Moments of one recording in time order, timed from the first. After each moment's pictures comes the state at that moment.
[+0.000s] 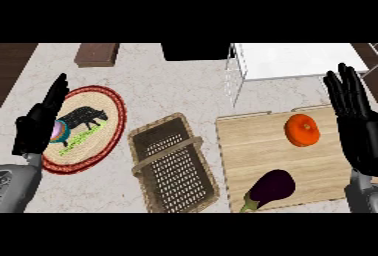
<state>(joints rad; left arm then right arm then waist) -0.25 0.46 -0.04 -1.28 0.04 0.11 -0.08 -0.14 -0.33 -0.01 -1.69 -0.15 -0.04 -0.19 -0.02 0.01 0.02</state>
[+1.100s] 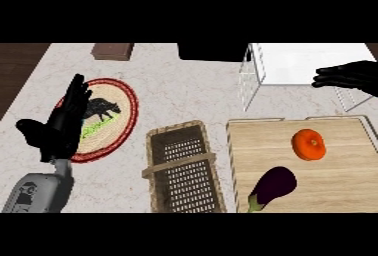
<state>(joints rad) -0.21 0.27 -0.05 -1.49 0.13 0.23 0.06 -0.56 -0.76 0.05 -1.28 -0.69 1.05 -0.01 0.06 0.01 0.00</state>
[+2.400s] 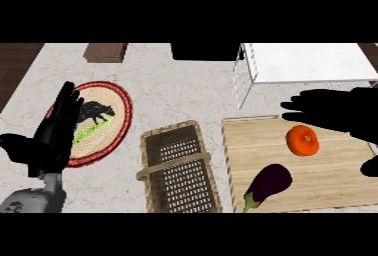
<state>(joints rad) -0.11 0.26 -0.05 -1.63 0.11 0.25 0.13 -0.48 -0.92 0.25 -1.79 0.47 0.78 -0.32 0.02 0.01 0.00</state>
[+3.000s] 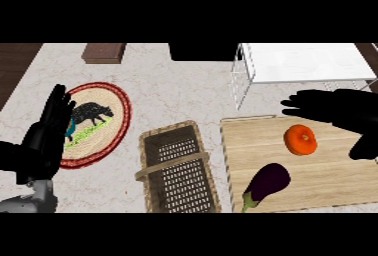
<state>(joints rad) -0.07 0.26 -0.01 -1.69 0.09 0.22 0.16 -0.48 -0.86 0.34 -1.44 0.76 0.49 -0.63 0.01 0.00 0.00</state>
